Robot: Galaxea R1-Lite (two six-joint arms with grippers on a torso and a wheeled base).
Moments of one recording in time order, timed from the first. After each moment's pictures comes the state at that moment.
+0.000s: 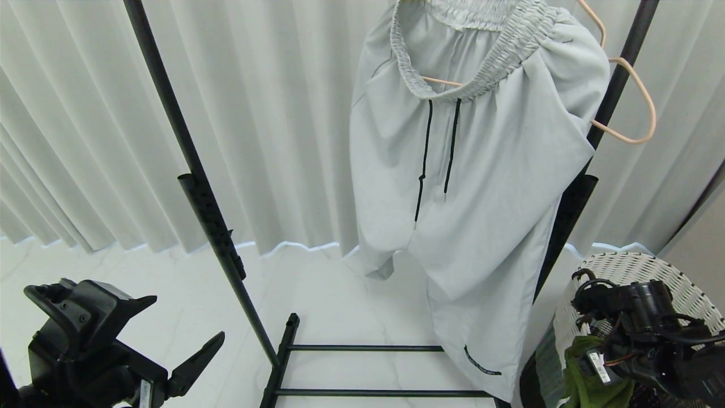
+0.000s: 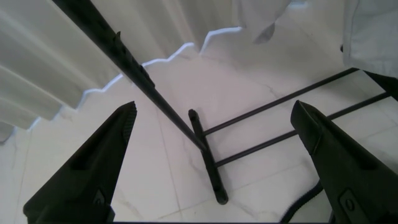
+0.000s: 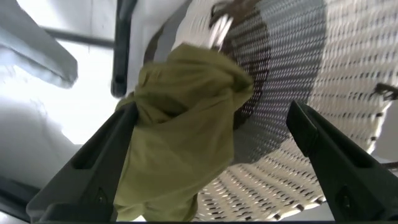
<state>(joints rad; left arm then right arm) -0.20 1.17 -0.11 -0.76 -0.06 0.36 0.24 1.84 -0.37 -0.60 -0.39 -0.14</state>
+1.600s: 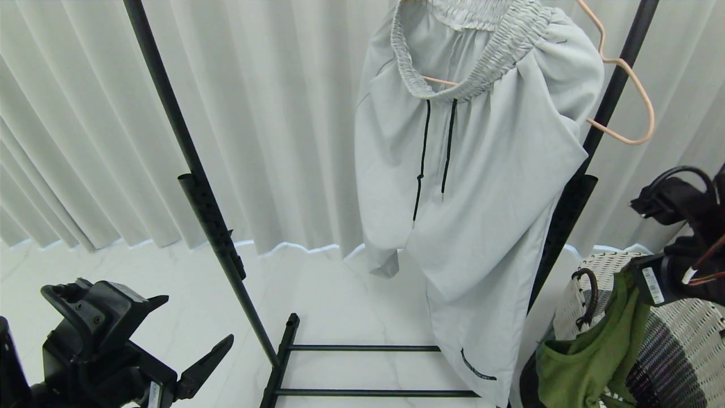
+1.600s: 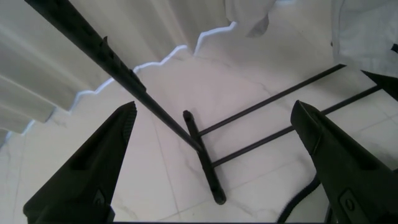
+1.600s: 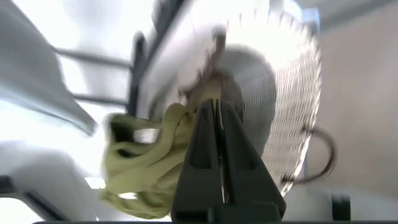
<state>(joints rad) -0.24 1.19 -0.11 -0.76 -0.06 0.38 0.34 1.34 -0.83 0.06 -0.38 -0.14</state>
